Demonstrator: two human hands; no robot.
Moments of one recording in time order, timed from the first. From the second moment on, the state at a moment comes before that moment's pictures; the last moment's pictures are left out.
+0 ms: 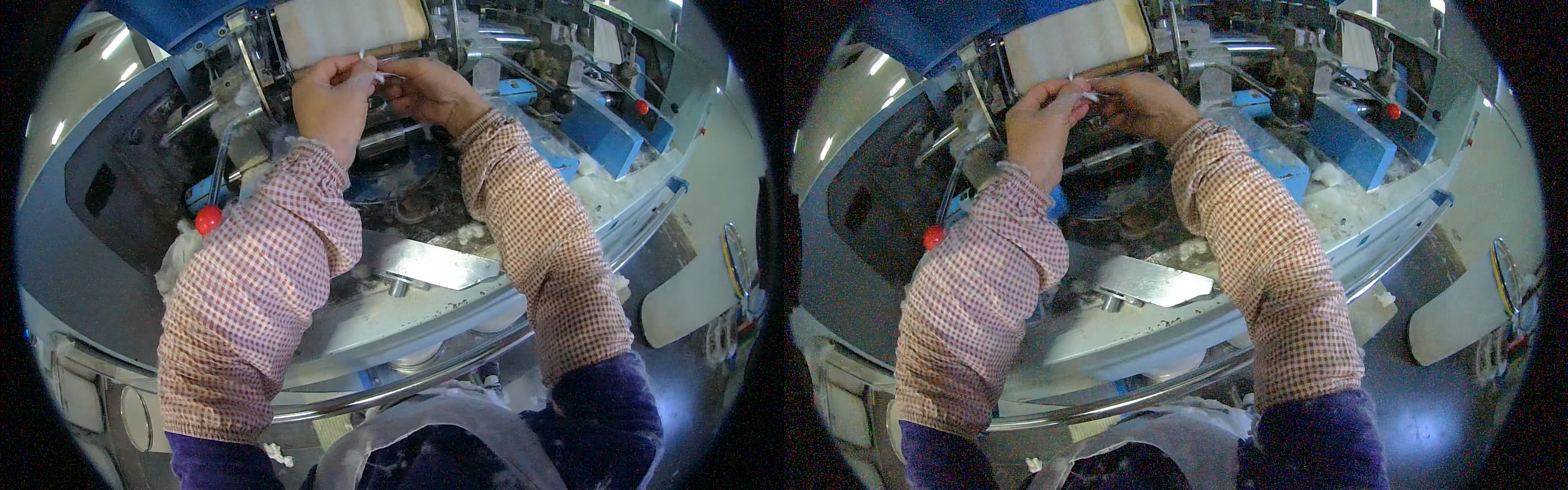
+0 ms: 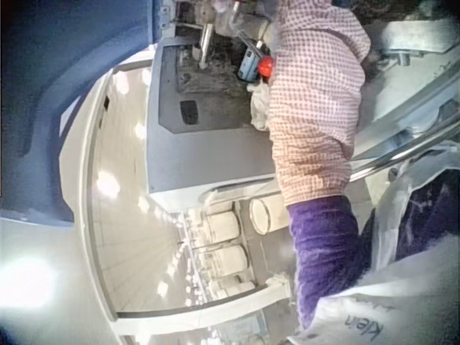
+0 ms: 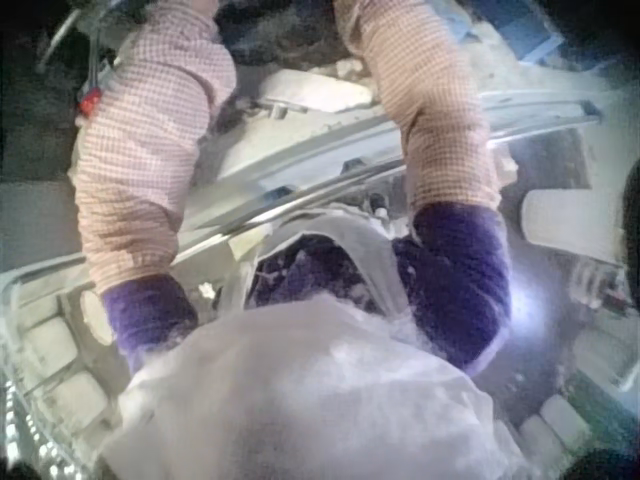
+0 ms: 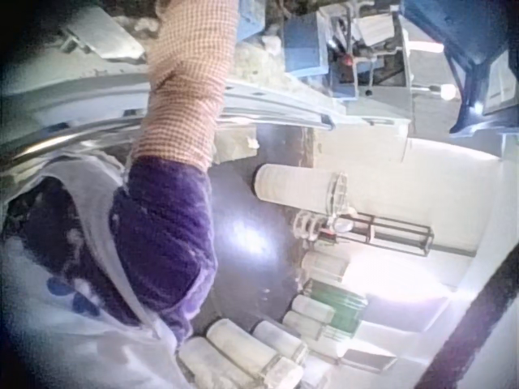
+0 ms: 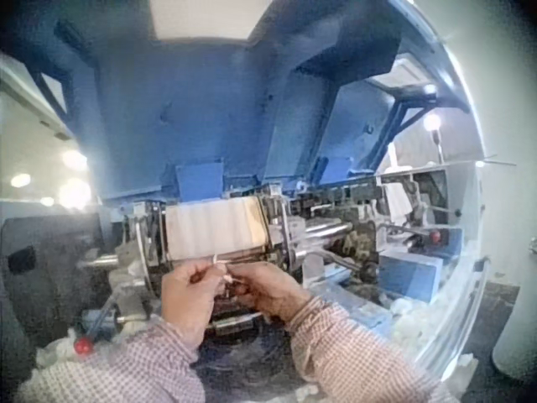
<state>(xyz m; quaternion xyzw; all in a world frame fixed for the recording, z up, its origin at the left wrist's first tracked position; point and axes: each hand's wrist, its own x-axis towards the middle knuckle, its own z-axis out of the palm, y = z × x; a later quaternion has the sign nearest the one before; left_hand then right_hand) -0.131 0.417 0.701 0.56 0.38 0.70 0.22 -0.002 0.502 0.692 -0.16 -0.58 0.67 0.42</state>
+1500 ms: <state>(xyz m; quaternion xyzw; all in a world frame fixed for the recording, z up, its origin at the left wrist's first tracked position) -0.142 0.331 0.725 0.88 0.47 -0.02 0.03 0.004 0.504 0.693 -0.17 -0.54 0.54 0.63</state>
